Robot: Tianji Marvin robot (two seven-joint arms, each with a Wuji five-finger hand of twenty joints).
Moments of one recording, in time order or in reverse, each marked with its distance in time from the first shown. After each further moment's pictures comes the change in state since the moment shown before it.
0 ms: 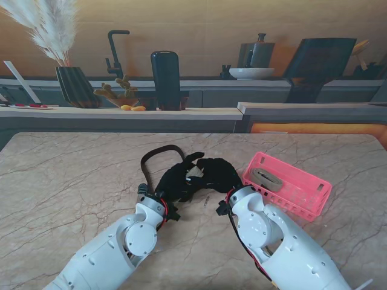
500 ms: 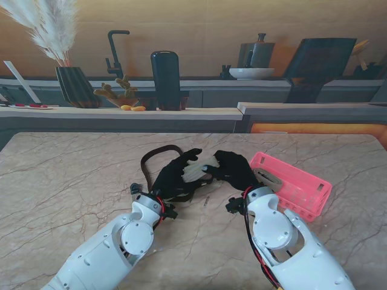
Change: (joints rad) left arm 0.021 0.011 -0.039 -0.037 -0.003 -0.016 -0.008; right arm -0.131 -0.014 0.167 -0.140 0.276 0.028 0.034; left_hand -0.050 0.013 -0.118 -0.005 0.001 -0.053 -0.021 -0.002 -0.212 0.025 -0.269 -0.233 -0.397 0.119 -0.508 -0.107 -0.342 0.049 -0.296 0.047; right_hand 0.029 -0.008 -0.003 -0.011 -0.035 -0.004 0.000 0.040 -0.009 -0.010 0.006 0.016 -0.003 -0.011 0.001 0.002 -0.012 -0.014 0.000 -0.001
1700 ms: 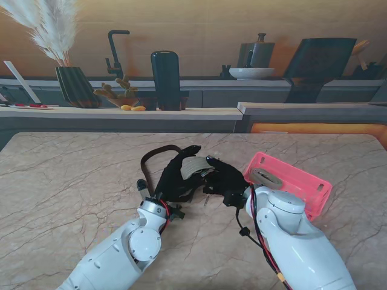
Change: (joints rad) left arm 0.005 -0.058 0.024 0.060 -0.042 -0.109 0.170; right arm 0.049 -0.071 0.095 0.044 1.015 0.462 0.168; left_hand -0.066 0.194 0.020 -0.036 -0.043 -0.015 0.164 0.088 -0.058 -0.073 -0.012 -0.130 -0.179 -0.106 -0.199 -0.330 0.022 -0.261 -0.224 -0.110; right_hand 0.023 0.115 -0.076 0.000 -0.064 0.019 0.020 0.166 -0.068 0.050 0.334 0.202 0.009 0.023 0.476 0.270 0.107 -0.102 0.311 0.126
